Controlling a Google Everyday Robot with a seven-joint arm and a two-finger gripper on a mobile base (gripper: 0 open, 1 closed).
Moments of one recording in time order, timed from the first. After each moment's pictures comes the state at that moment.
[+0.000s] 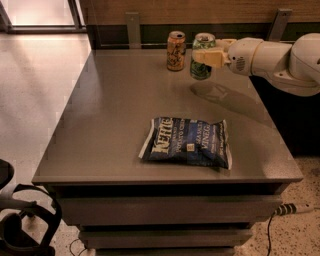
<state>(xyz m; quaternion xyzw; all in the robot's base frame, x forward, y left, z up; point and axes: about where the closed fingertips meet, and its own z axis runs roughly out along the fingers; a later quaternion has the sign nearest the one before) 0.721 -0.149 0.937 -0.32 0.69 0.24 0.60</state>
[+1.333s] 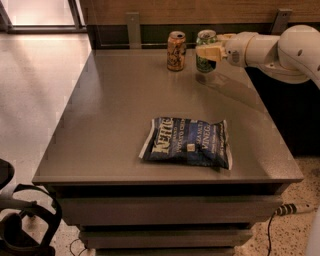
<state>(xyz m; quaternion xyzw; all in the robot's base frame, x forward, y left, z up) 0.789 -0.171 0.920 -0.32 0.71 0.16 0.60</state>
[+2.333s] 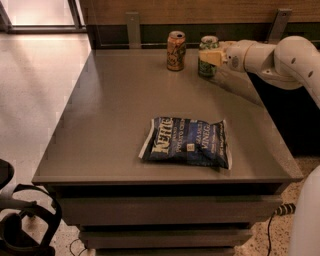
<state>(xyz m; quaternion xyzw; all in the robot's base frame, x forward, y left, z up) 0.818 -0.188 0.889 -0.29 0.72 0.18 0.60</state>
